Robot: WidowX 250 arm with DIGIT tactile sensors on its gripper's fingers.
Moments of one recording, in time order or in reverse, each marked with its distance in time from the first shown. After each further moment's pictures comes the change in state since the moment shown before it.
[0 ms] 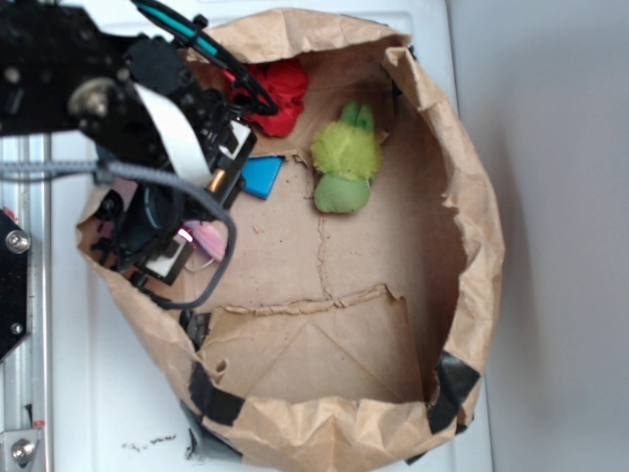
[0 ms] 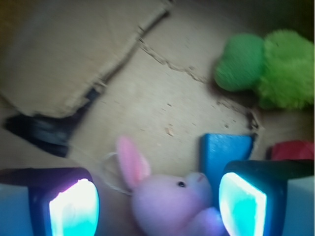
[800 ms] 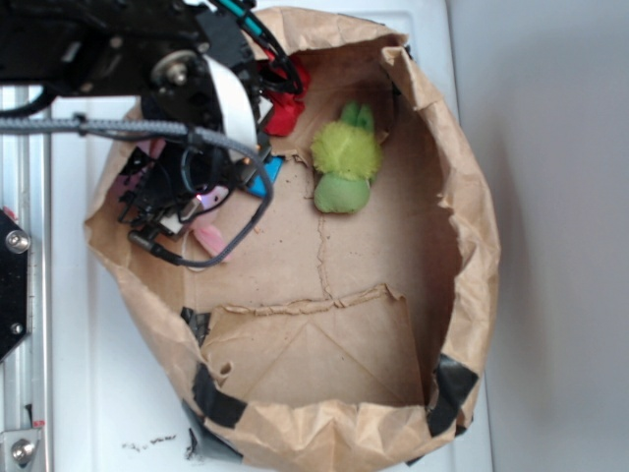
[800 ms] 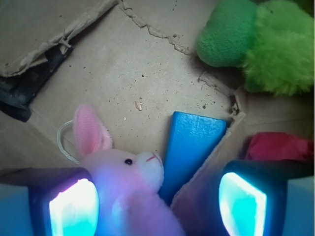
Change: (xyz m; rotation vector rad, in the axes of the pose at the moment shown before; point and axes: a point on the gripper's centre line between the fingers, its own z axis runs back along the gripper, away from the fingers) arm -0.011 0.023 -0.023 0.036 0.143 -0.139
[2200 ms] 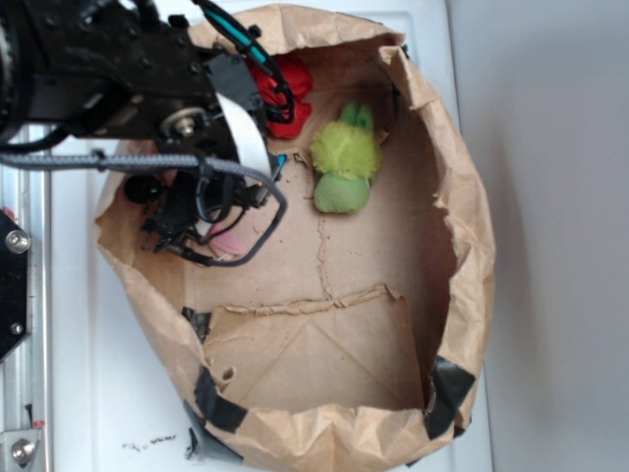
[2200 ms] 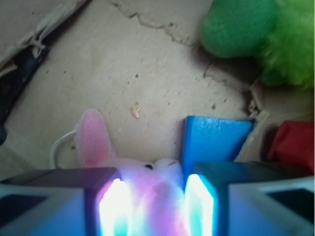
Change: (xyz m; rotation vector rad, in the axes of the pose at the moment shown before) arm 0.009 -0.003 -0.016 0.035 0.016 0.097
